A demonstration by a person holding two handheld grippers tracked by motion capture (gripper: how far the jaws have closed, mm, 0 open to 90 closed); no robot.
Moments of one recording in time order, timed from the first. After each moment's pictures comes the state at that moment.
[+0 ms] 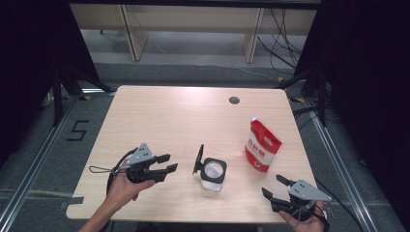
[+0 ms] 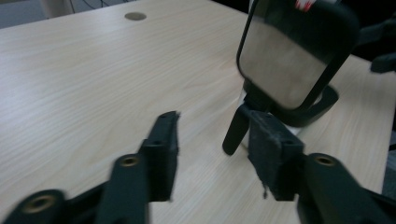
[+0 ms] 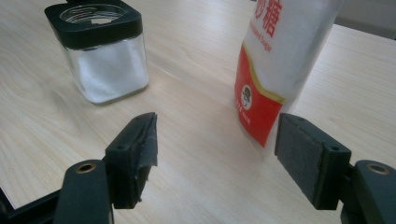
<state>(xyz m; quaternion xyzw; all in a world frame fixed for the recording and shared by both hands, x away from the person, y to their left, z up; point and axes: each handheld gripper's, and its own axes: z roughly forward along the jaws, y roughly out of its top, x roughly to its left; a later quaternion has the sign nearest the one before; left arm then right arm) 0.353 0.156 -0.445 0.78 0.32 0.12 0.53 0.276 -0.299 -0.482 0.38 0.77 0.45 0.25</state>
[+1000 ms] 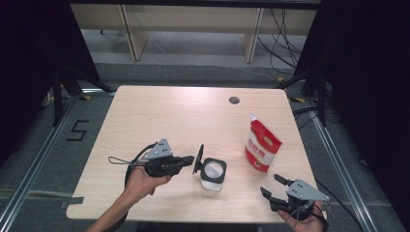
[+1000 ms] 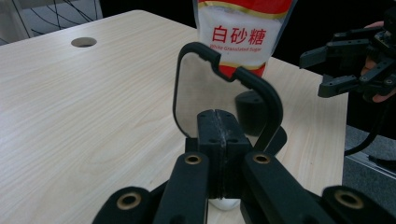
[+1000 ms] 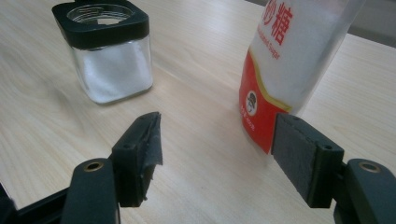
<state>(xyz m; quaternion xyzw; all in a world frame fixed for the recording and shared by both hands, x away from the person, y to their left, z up) 0.359 0.108 -0.429 0.79 0.26 0.09 0.55 0.278 -0.297 -0.480 0.35 0.78 0.45 0.26</state>
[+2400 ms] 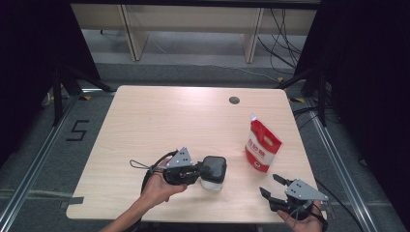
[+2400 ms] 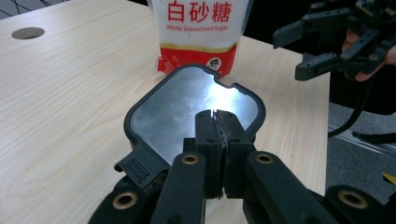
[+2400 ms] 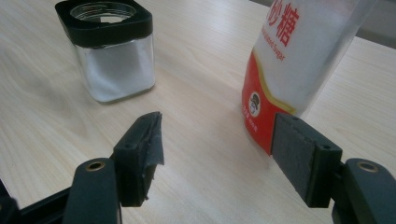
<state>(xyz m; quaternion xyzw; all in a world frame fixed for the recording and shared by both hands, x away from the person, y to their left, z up) 0.349 0.065 -0.449 0.82 0.23 0.07 0.52 0.279 -0.295 -0.480 0.34 0.78 0.45 0.26</state>
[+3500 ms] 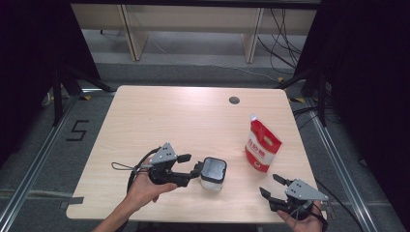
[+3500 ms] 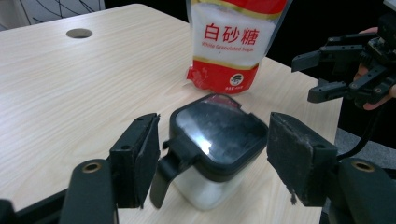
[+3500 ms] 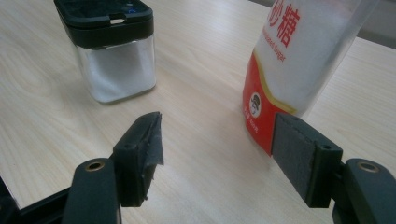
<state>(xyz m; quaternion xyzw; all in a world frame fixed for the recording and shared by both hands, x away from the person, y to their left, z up) 0.342 0.106 -0.430 0.79 0.29 0.09 0.54 0.278 -0.294 -0.480 0.35 0.78 0.45 0.26</state>
